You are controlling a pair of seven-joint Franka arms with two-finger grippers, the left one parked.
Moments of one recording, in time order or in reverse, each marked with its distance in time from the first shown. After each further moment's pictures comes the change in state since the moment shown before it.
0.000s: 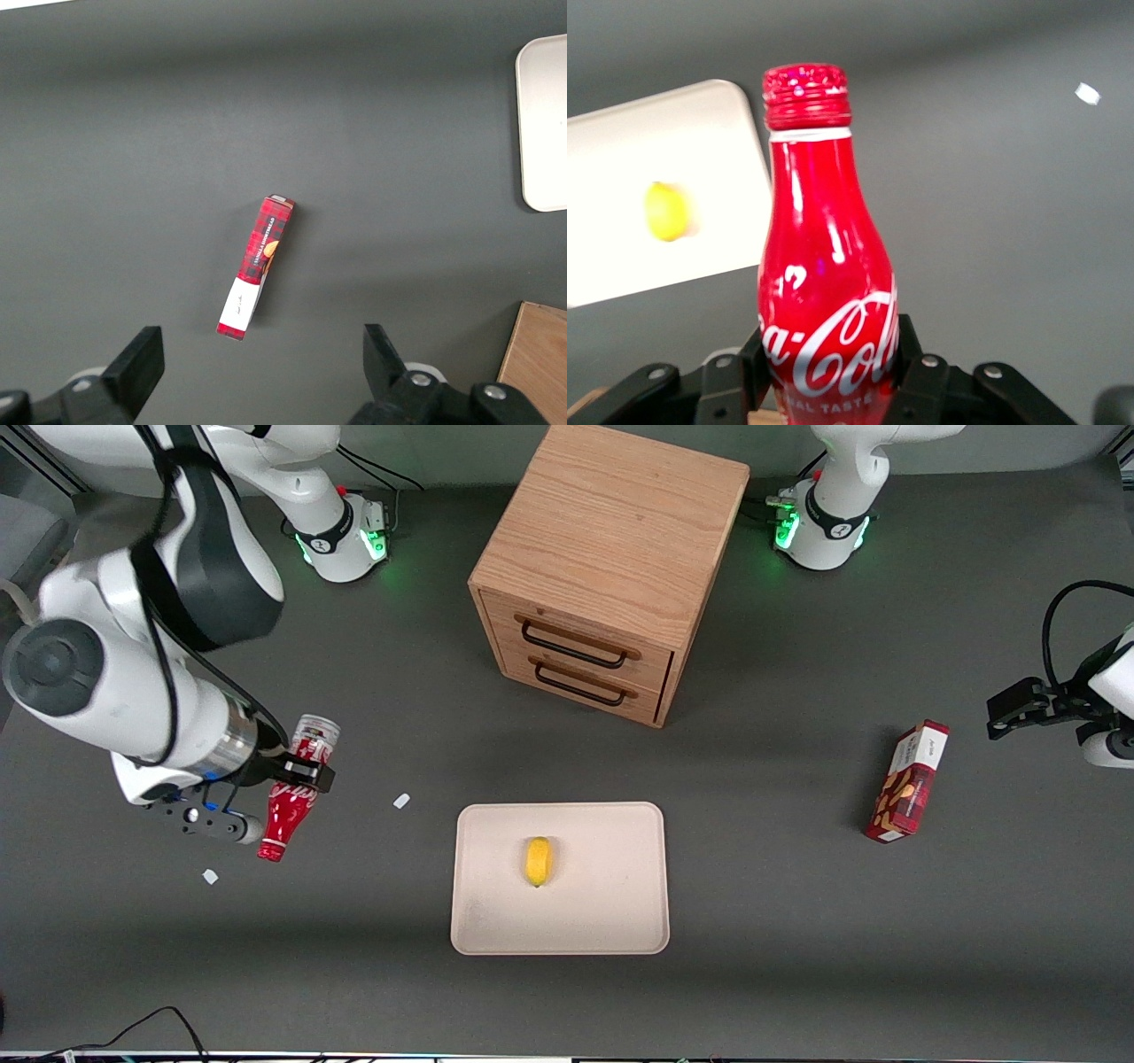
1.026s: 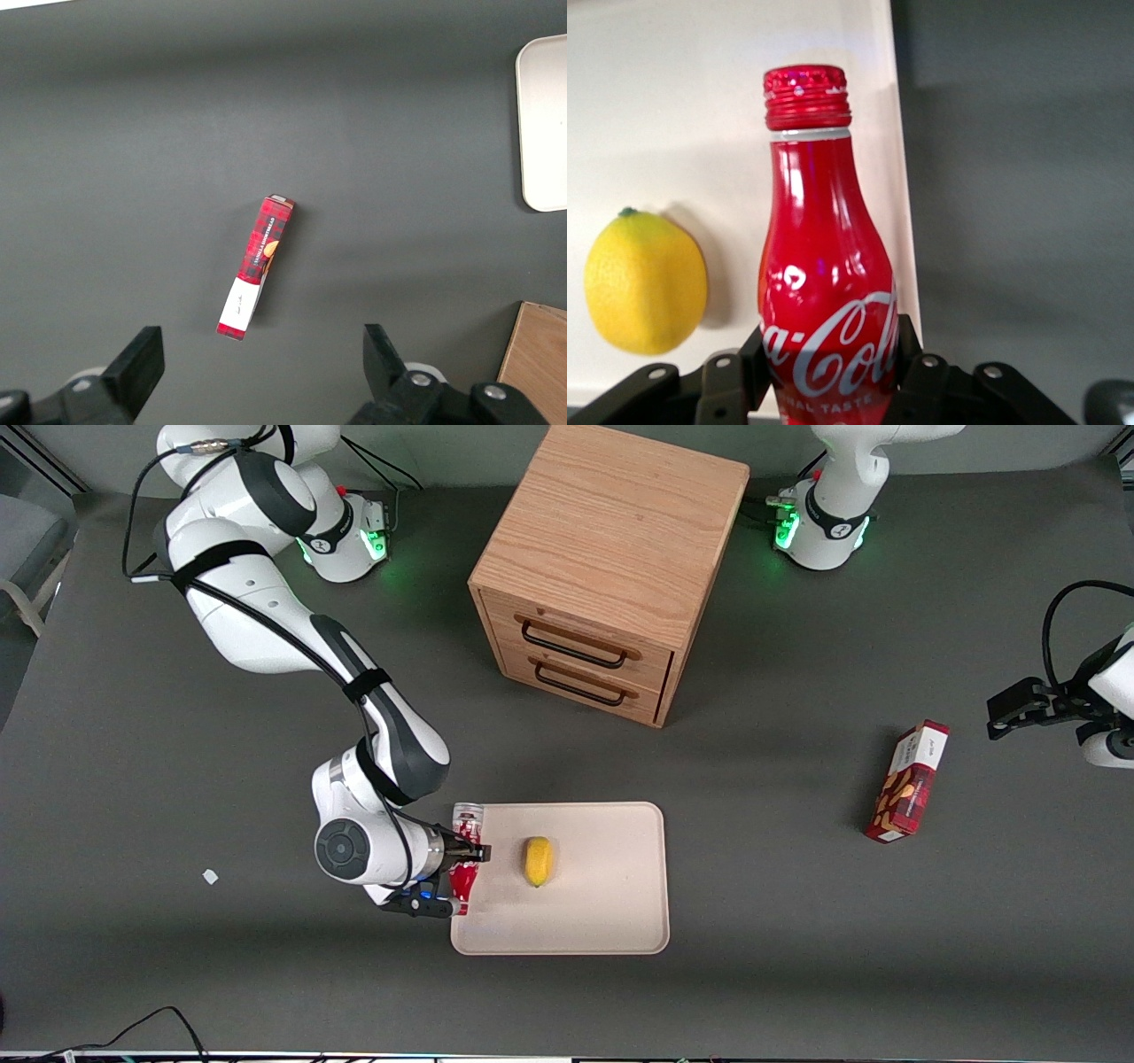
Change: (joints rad) arm 0.064 0.623 0.106 0.157 -0.009 0.405 -0.020
